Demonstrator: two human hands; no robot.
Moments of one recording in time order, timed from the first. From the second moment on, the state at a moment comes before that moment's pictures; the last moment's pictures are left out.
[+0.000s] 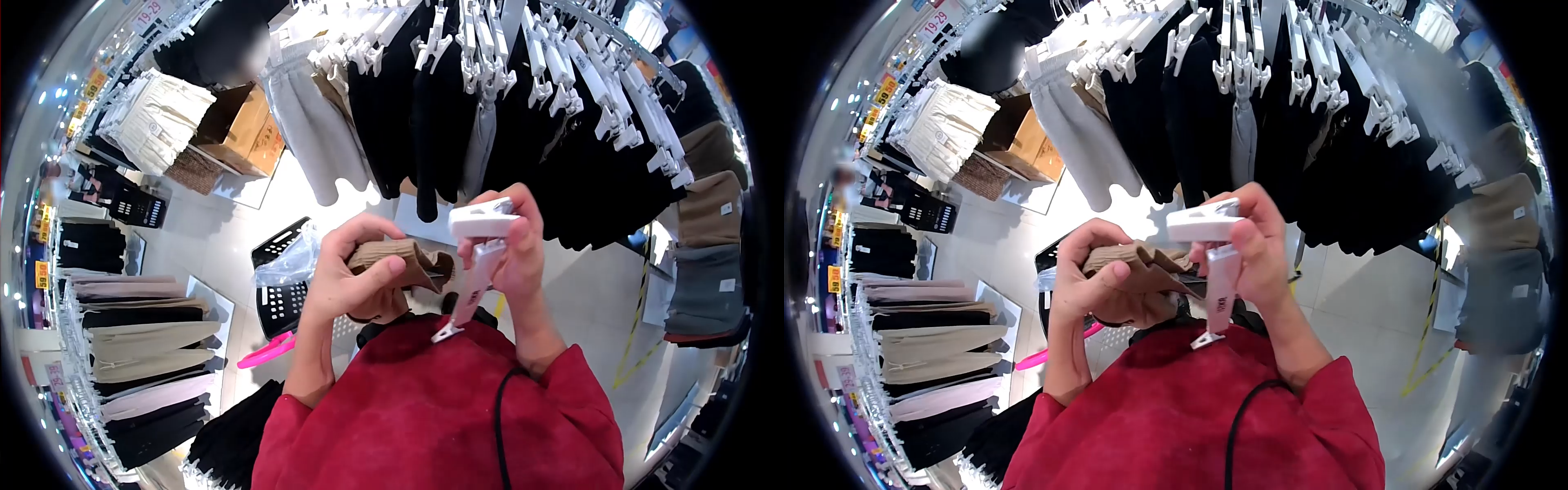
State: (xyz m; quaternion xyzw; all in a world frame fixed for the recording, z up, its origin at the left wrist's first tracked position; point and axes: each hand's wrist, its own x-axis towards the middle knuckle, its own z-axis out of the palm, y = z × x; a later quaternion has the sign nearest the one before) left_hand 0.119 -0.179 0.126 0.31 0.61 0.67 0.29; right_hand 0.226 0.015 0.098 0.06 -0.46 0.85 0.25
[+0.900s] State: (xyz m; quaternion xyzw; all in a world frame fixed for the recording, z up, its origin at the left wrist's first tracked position) left_hand 0.101 -0.149 0.132 0.41 0.69 0.59 0.09; right_hand 0.209 0.024 0.108 0.03 -0.66 0.75 0.10
